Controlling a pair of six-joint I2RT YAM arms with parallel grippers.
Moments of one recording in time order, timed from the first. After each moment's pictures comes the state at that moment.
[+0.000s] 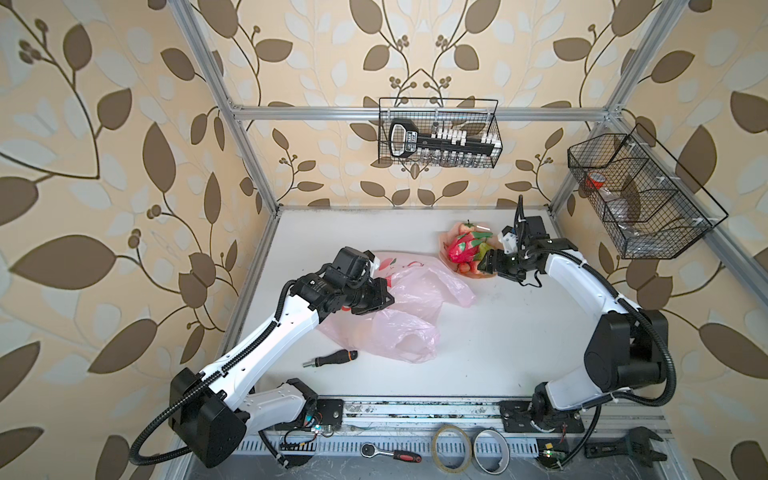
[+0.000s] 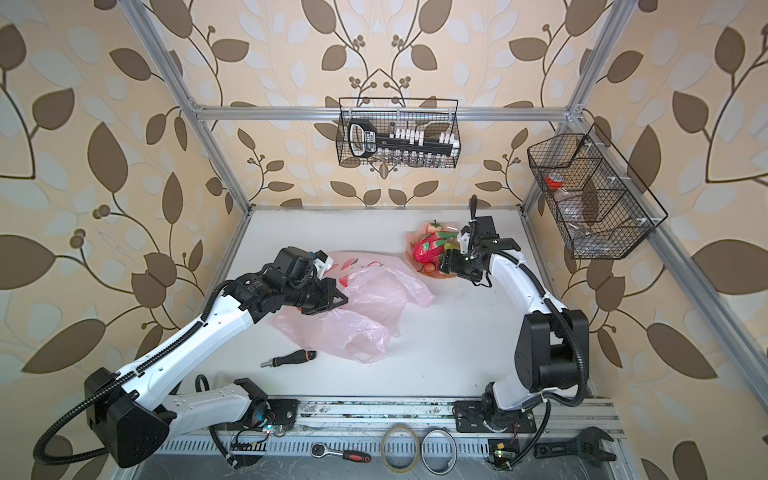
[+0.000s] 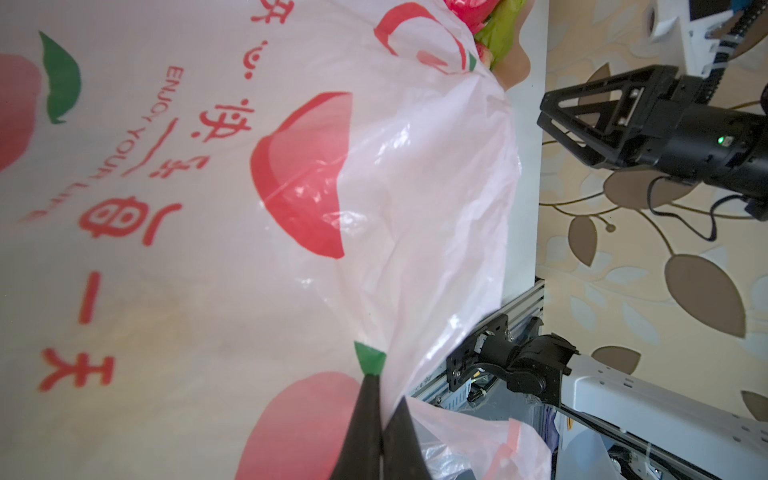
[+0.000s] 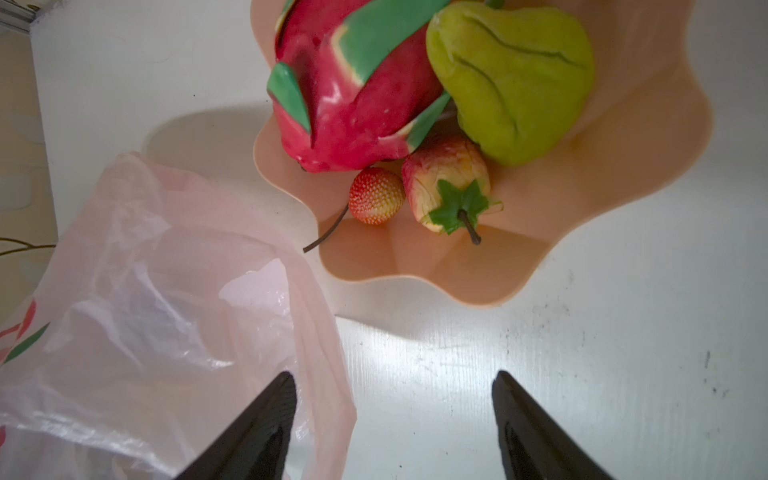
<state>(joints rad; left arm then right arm) -0.54 1.16 1.03 -0.74 0.41 -0.76 0.07 1.58 1.25 -0.79 -0.28 0.28</state>
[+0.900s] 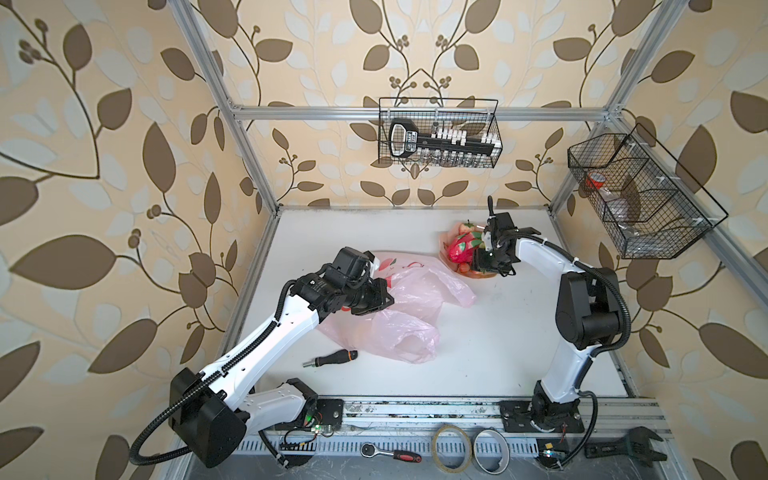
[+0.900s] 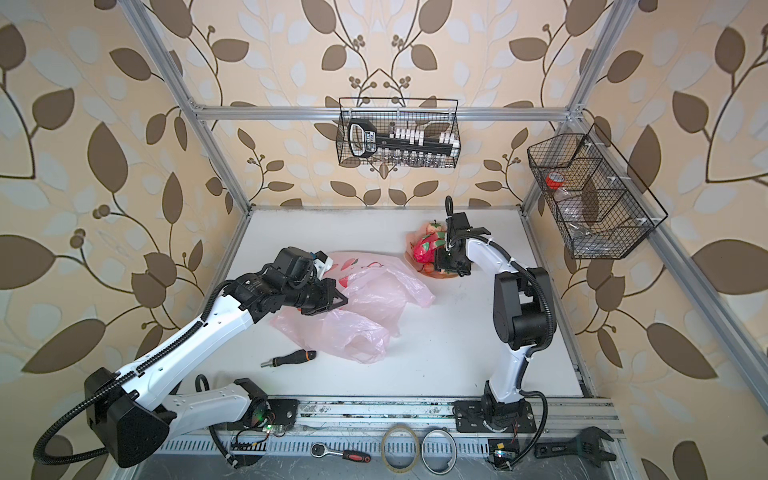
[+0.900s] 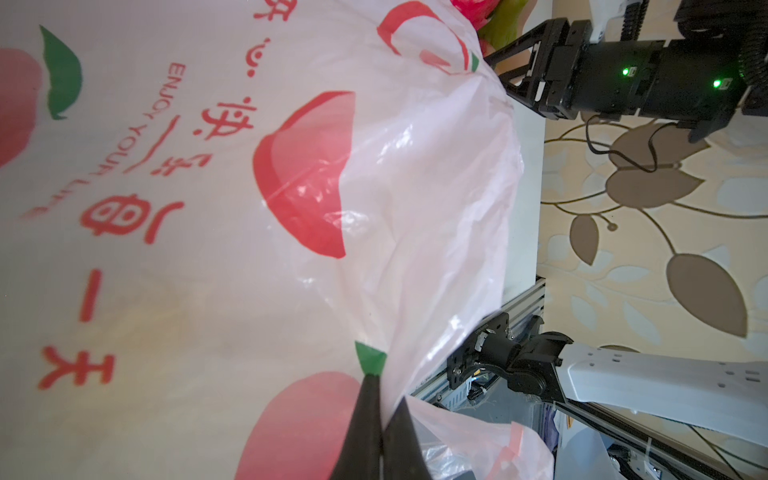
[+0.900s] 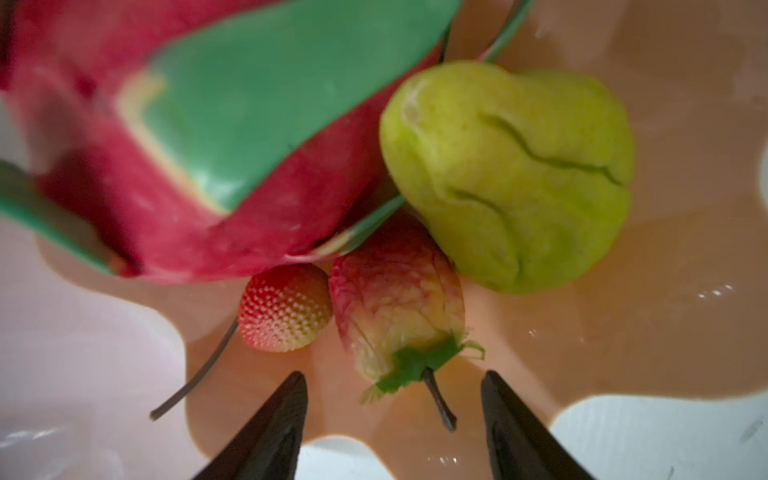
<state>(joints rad) -0.54 1.16 1.03 -0.75 0.42 -0.76 0.15 1.88 1.41 -0.77 -0.05 0.22</state>
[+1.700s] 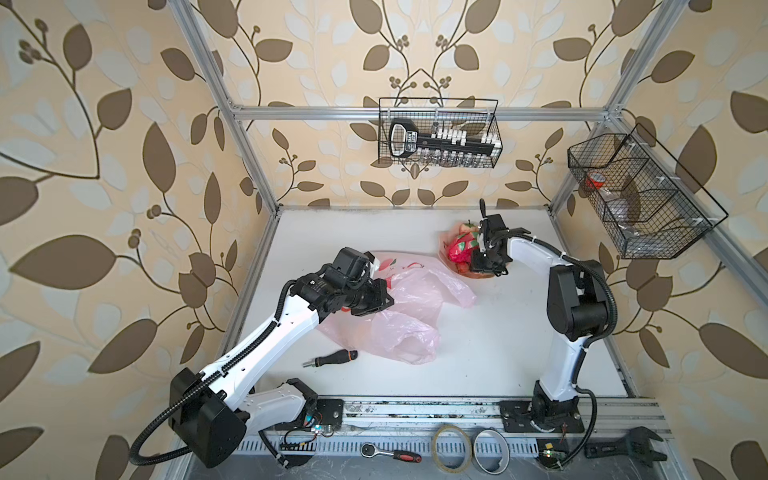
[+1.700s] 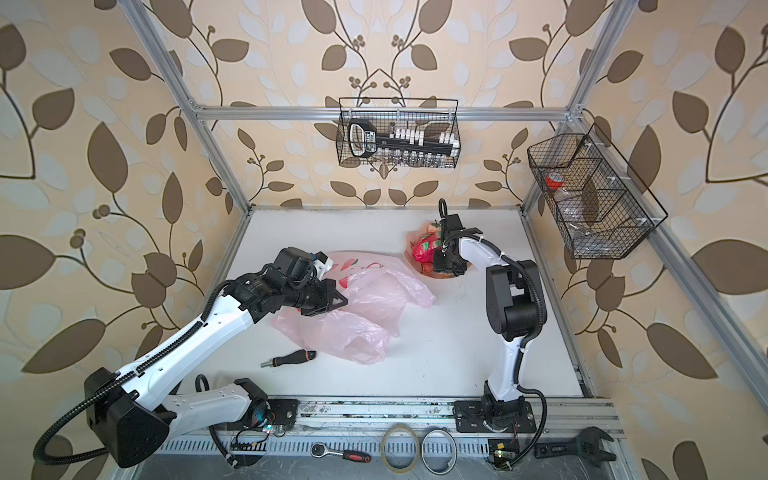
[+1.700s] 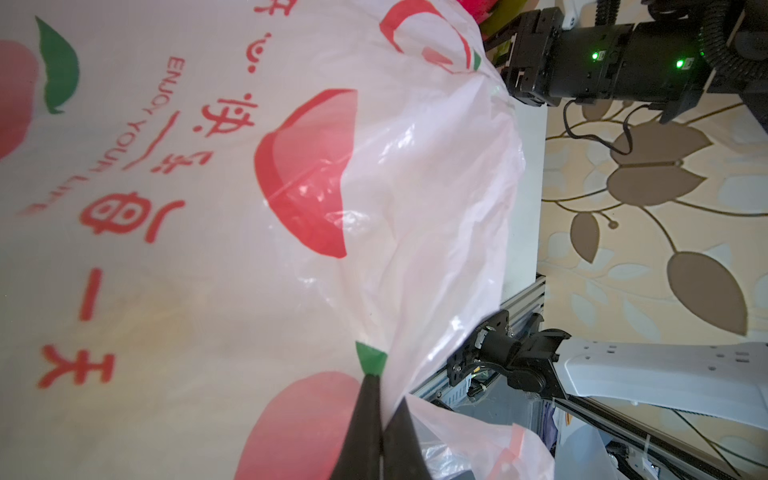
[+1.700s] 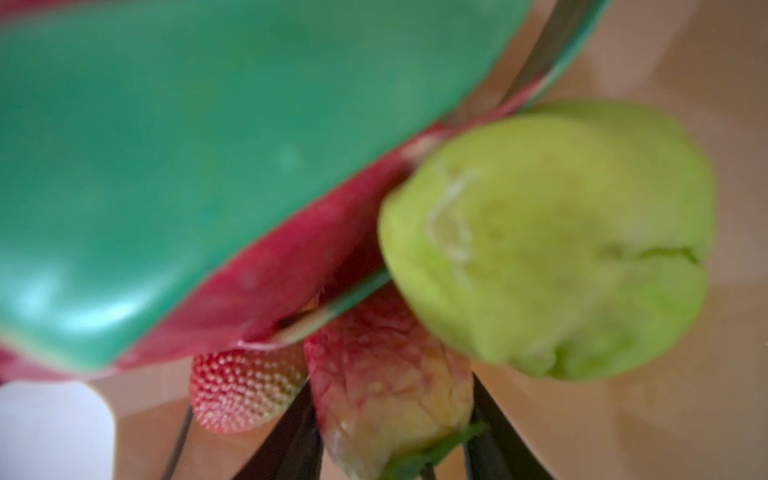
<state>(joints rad) -0.54 1.16 1.03 -0.76 0.42 -0.76 0.17 1.96 1.45 -0.75 0.00 0.22</state>
